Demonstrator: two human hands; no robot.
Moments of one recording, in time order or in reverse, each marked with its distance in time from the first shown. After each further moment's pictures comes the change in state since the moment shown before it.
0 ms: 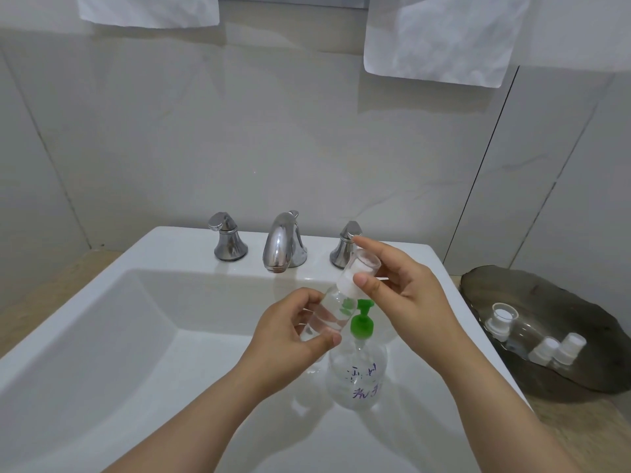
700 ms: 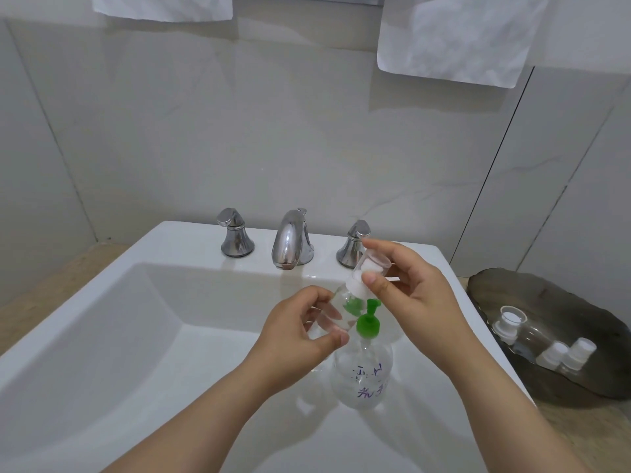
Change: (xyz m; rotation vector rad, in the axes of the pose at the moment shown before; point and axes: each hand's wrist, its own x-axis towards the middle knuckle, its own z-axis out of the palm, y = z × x) left_hand 0.002 -0.003 0.001 -0.003 -0.014 0.003; right_hand -0.001 -0.003 0.002 -0.060 0.021 -0.006
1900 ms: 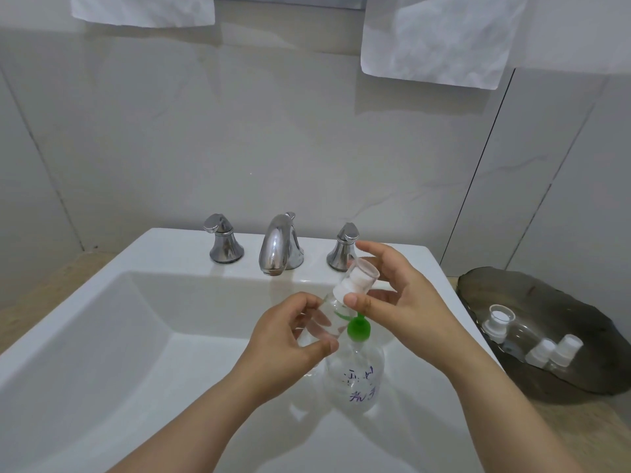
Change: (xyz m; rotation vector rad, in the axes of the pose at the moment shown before) left_hand -0.002 0.002 0.000 0.052 0.006 -0.019; right_hand 0.001 0.001 -0.007 -0.036 -0.109 0.122
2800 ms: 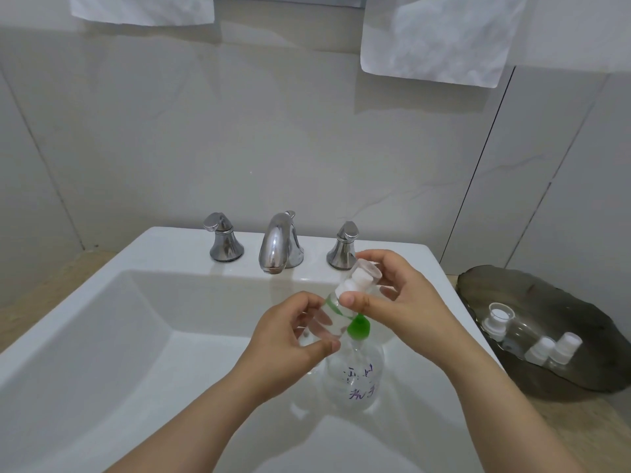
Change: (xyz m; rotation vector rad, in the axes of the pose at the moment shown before) left_hand -0.002 0.002 0.000 -0.003 -0.011 -0.004; right_hand 0.001 0.002 -0.001 -0.023 0.025 0.052
